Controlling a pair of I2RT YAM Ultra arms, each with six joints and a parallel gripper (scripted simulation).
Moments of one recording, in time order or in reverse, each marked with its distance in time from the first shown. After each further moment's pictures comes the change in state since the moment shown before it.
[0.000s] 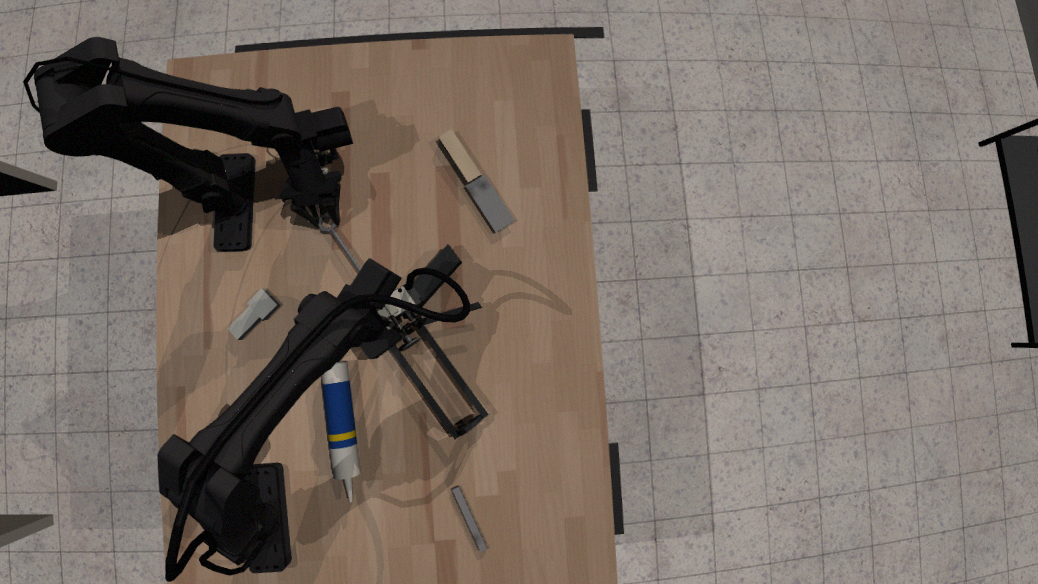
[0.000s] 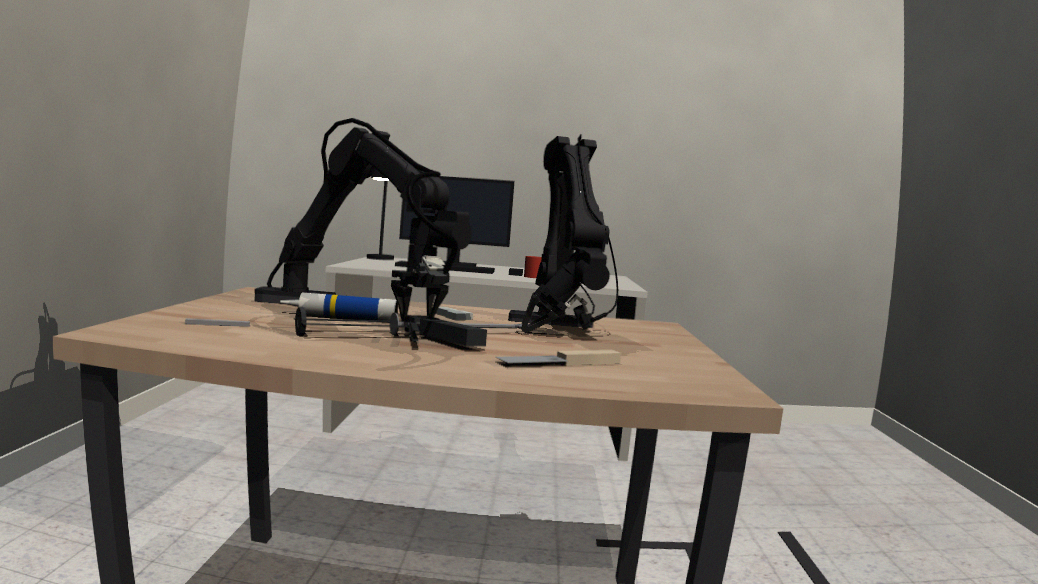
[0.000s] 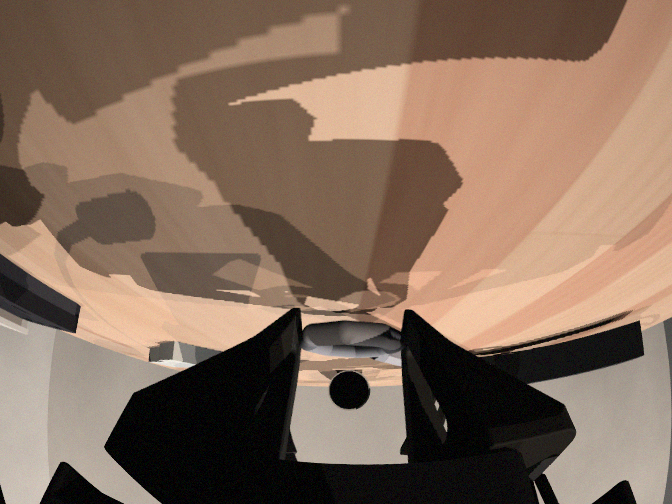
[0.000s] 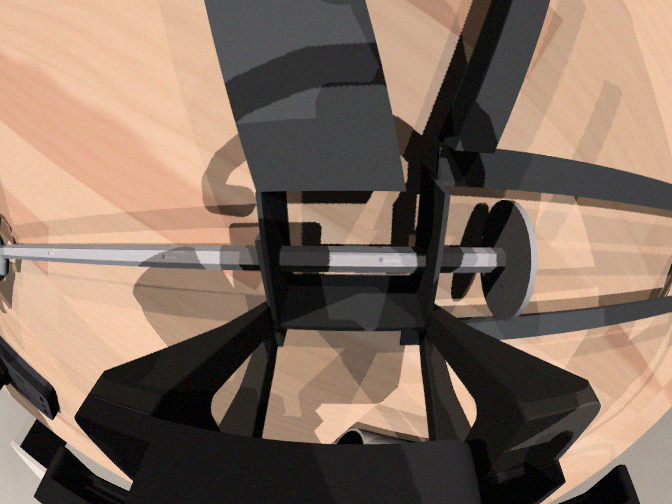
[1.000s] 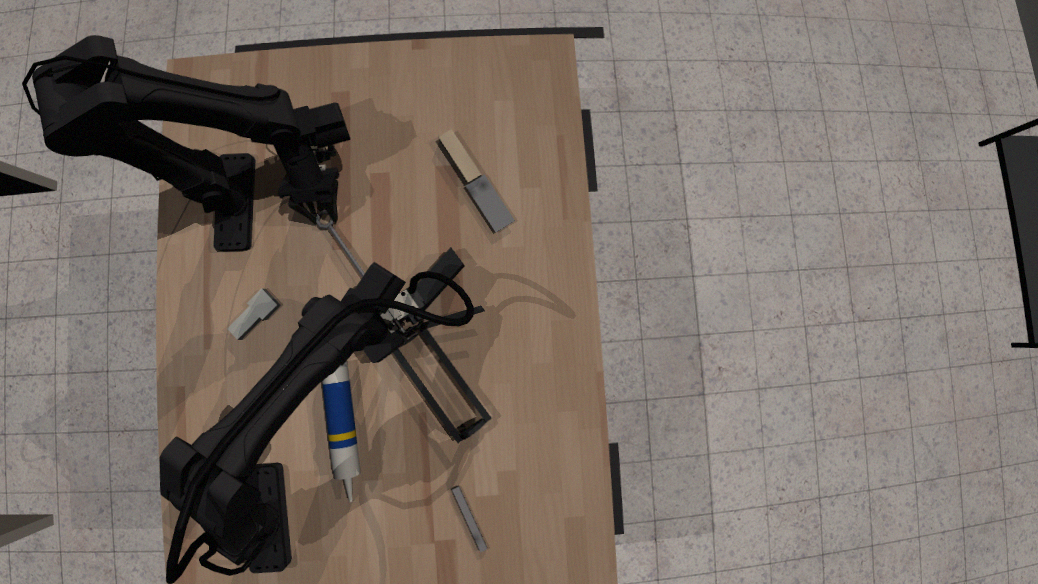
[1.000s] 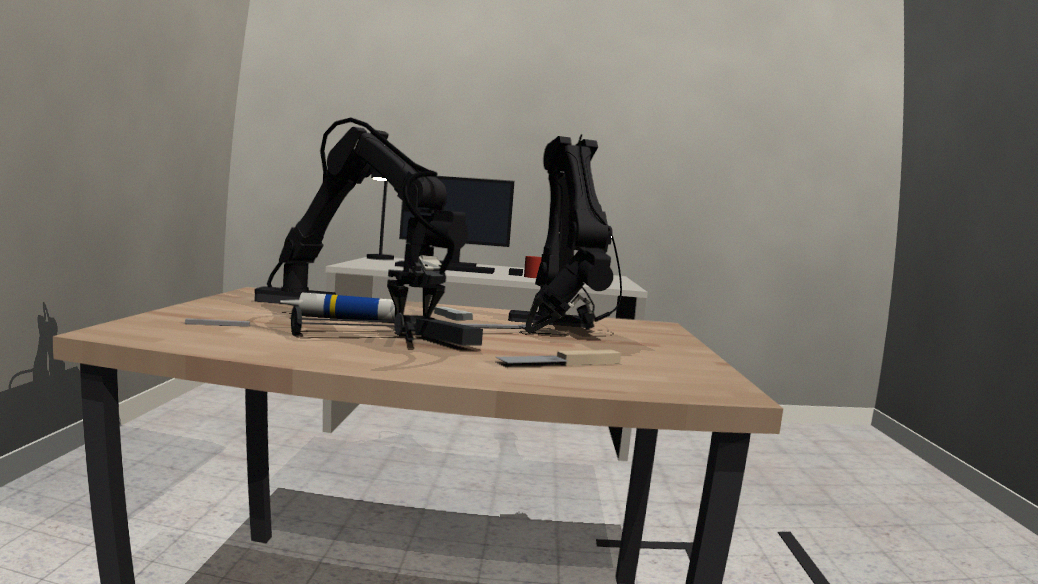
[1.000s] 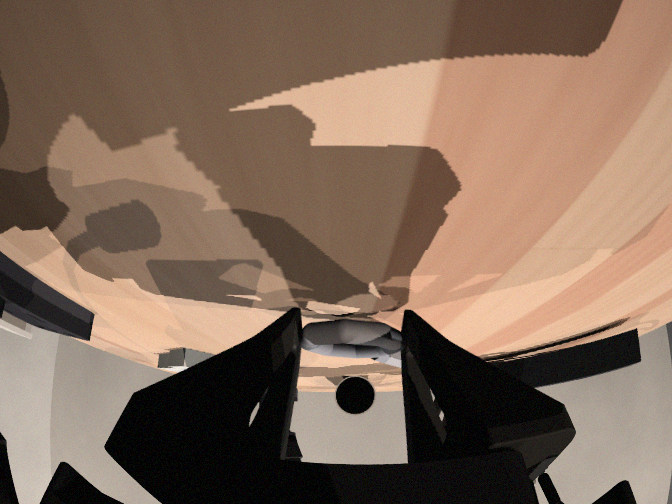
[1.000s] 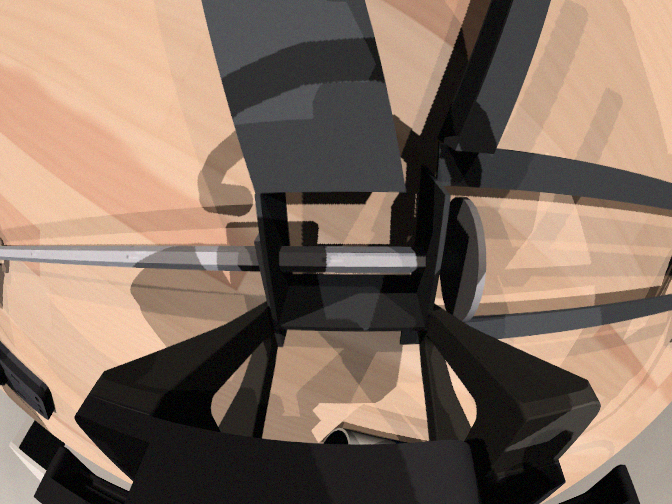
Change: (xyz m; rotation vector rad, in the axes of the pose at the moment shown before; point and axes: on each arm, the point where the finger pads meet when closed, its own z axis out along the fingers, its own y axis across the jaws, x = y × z) left arm -0.007 0.005 -0.004 -0.007 -0.017 0.007; right arm 0.000 -0.009 0.000 0.009 0.003 0.001
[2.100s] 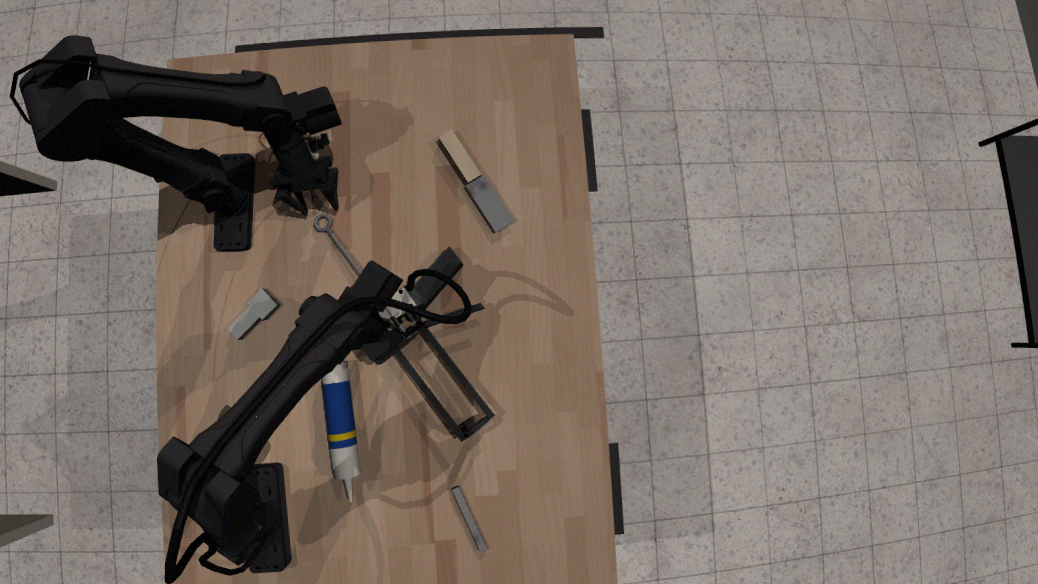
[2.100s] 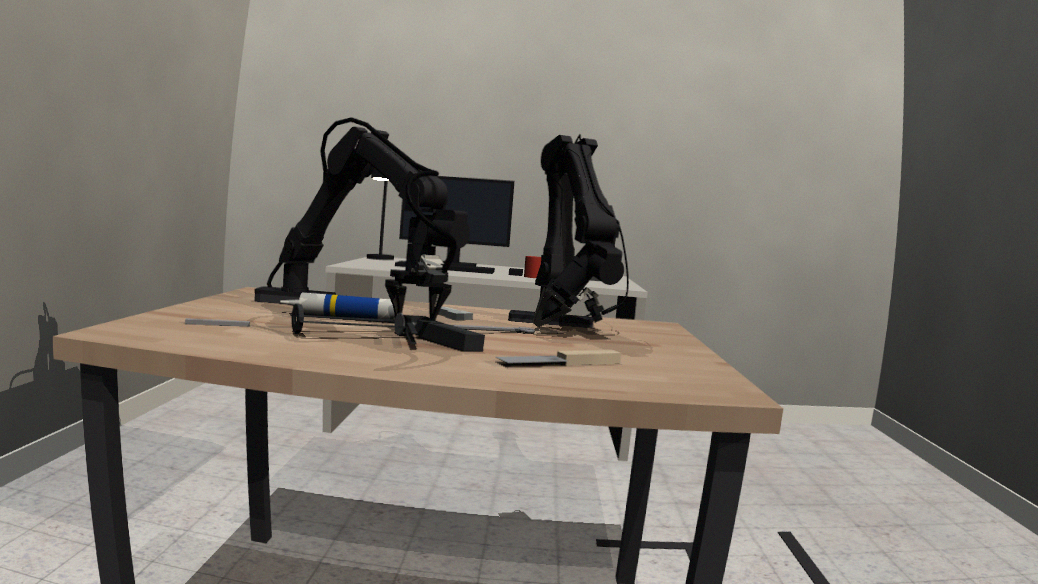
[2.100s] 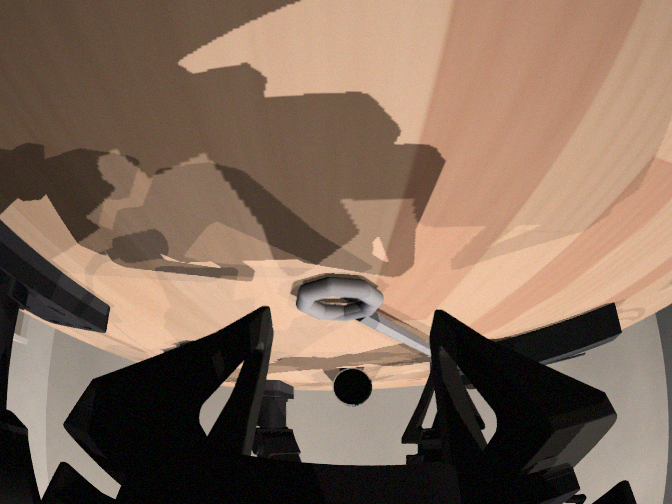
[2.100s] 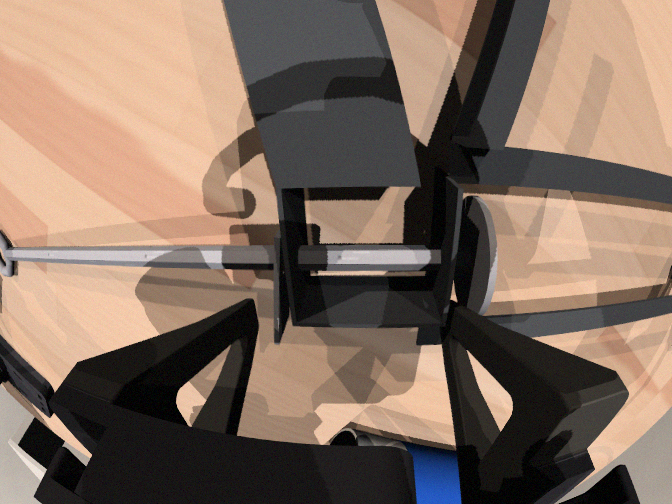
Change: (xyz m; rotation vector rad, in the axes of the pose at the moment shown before) left arm -0.005 0.003 -0.022 0.035 -0.009 -0.001; right arm -0.001 0.005 -0.001 -0.011 -0.009 -0.008
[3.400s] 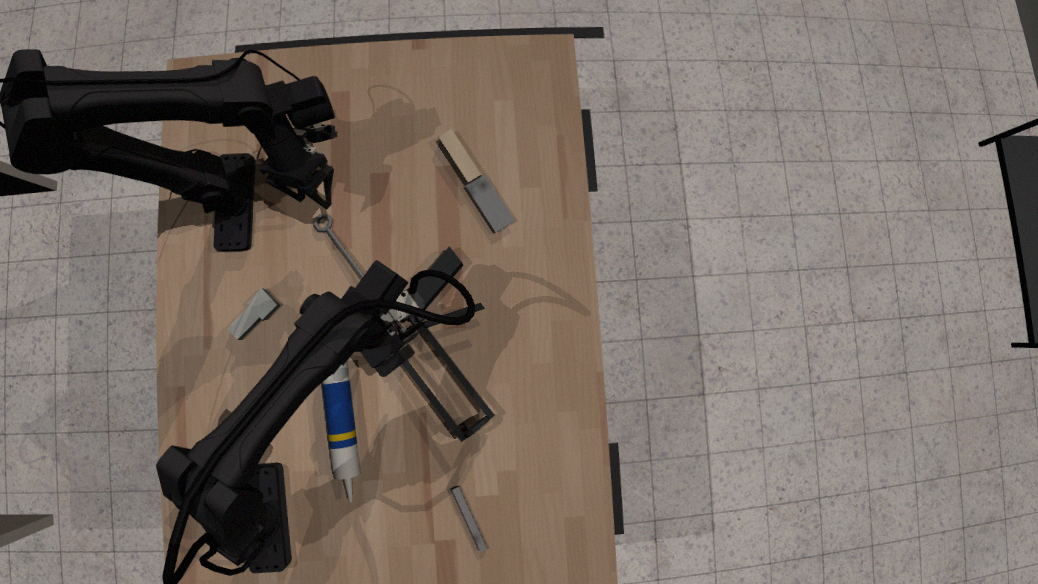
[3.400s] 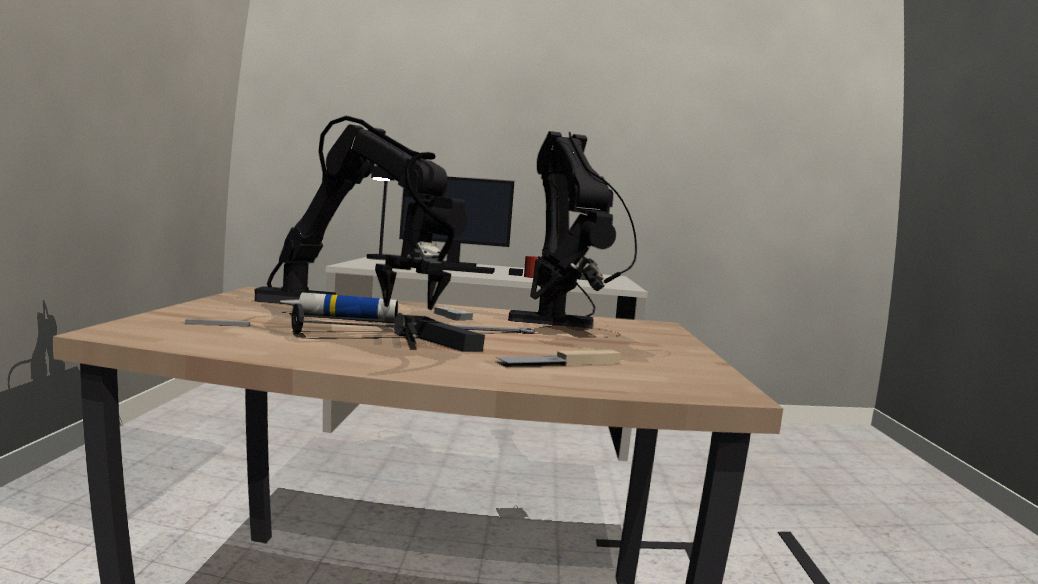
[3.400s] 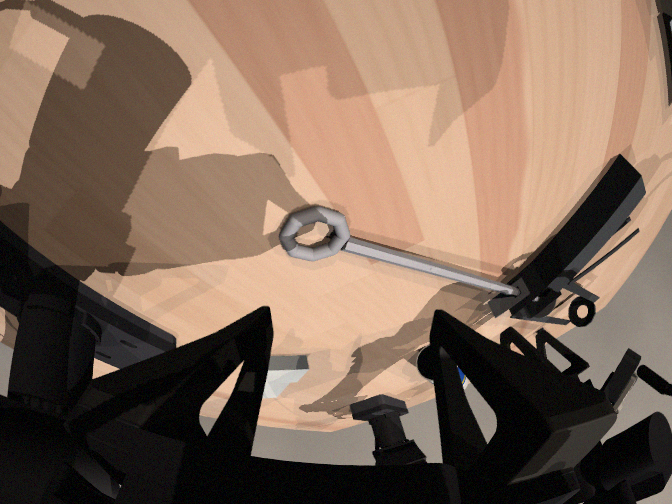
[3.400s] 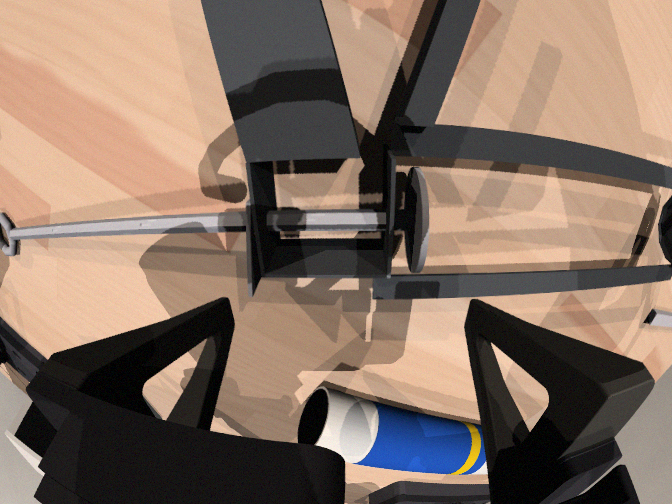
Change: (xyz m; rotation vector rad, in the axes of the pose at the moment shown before) left arm 0.029 -0.011 -0.041 -0.035 -0.111 0.480; right arm 0.002 -0.016 -0.027 0.033 0.050 -0.013
